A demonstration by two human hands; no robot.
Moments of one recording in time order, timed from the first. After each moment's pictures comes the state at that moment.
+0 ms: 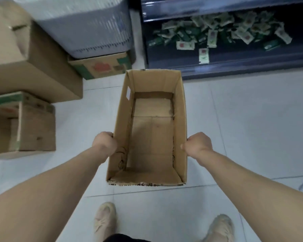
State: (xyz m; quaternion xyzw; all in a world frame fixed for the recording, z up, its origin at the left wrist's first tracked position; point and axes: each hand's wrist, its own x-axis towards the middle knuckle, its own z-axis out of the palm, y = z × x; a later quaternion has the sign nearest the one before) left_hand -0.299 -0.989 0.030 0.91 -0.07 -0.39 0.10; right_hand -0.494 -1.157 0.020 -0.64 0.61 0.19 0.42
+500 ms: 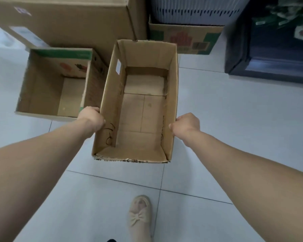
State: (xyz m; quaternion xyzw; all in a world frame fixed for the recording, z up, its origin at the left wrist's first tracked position) left_hand -0.079 -0.769 -0.024 0.93 0.07 -0.33 0.15; right_hand -0.220 -0.965 -0.060 -0.69 0.52 0.21 0.46
